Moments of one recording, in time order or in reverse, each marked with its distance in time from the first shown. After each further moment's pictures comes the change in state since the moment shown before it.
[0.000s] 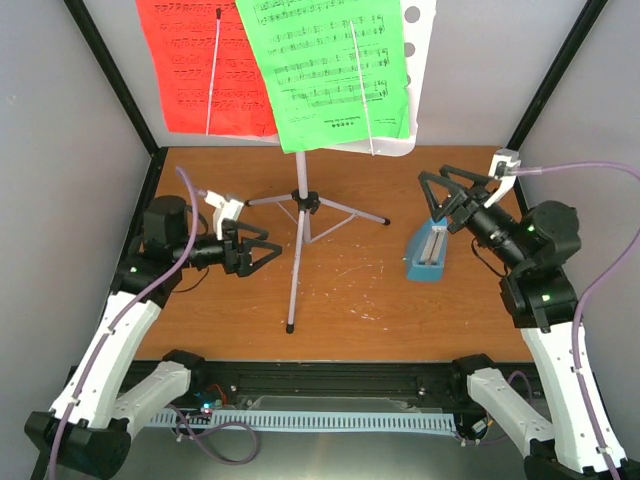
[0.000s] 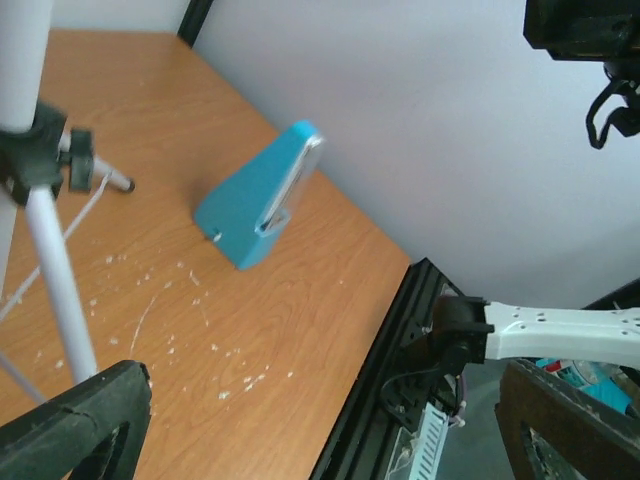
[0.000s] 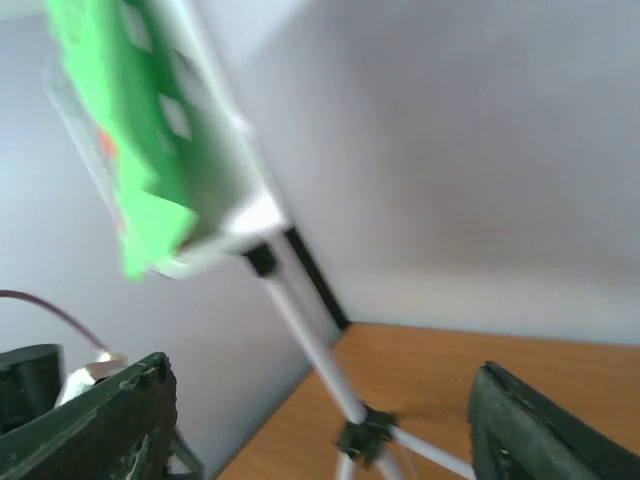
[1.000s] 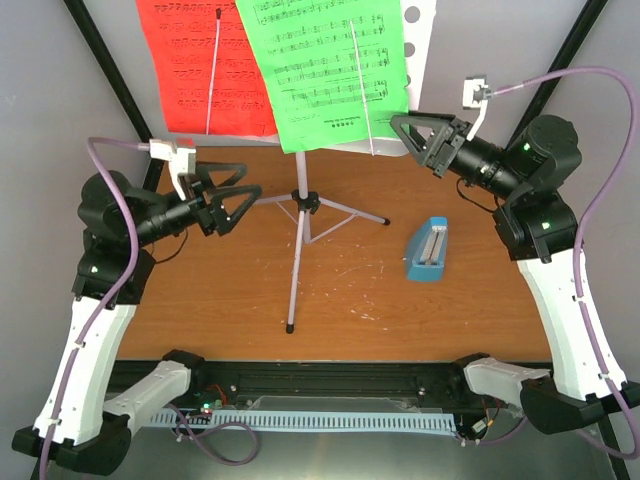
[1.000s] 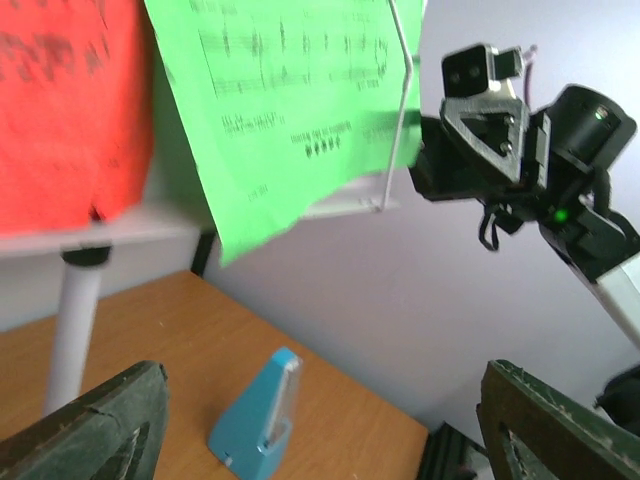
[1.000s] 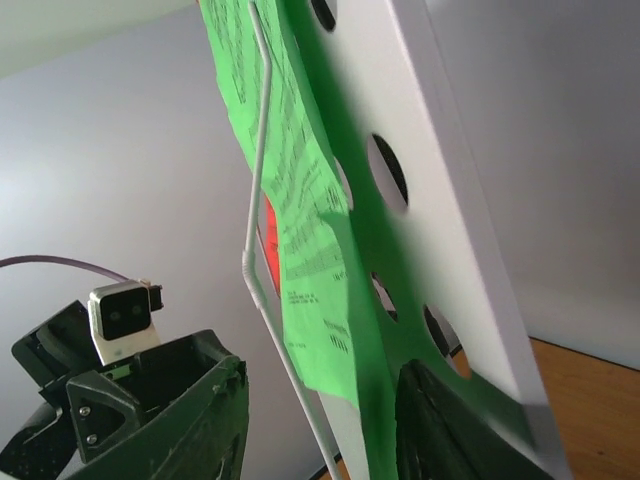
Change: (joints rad) left arm -0.007 0.006 0.343 0.232 -0.106 -0.201; right arm 0.110 0.381 0.540 -0.068 -0.253 0.105
